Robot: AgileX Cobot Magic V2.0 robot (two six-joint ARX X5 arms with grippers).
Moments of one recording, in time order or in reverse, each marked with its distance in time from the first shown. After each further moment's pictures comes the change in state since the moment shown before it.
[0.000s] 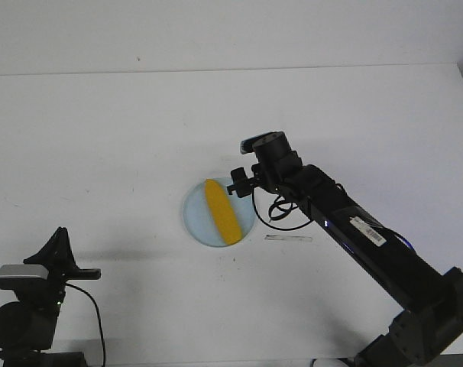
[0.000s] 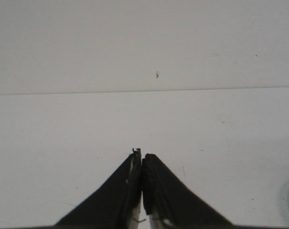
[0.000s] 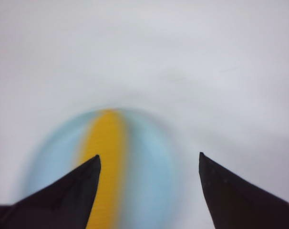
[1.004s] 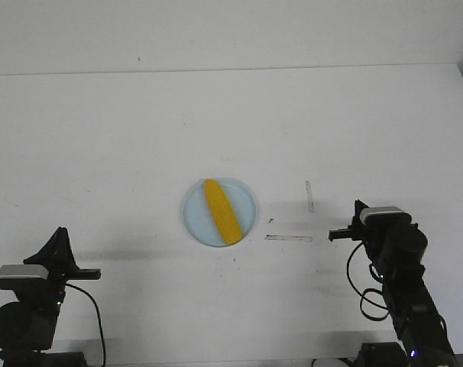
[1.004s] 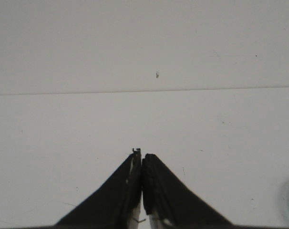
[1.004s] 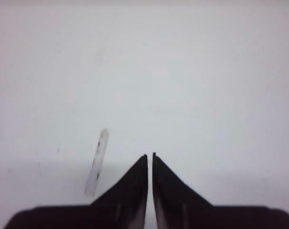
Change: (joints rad) left arm 0.000 0.000 0.000 0.000 0.000 0.000; right arm -0.556 -0.899 -0.960 0.551 -0.161 -0.176
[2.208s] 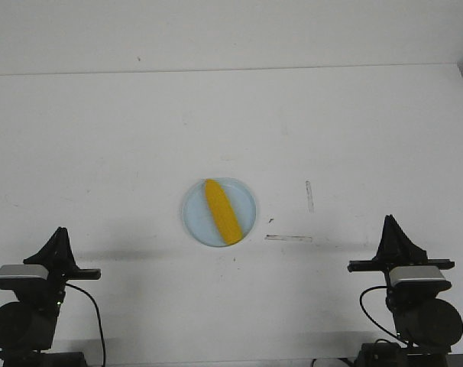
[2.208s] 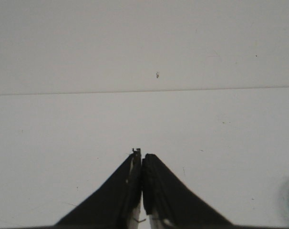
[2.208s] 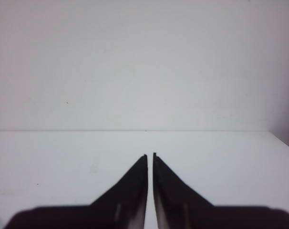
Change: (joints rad) left arm 0.000 0.000 0.000 0.000 0.000 0.000; right arm -0.001 -0.569 -0.084 -0.064 0.037 0.000
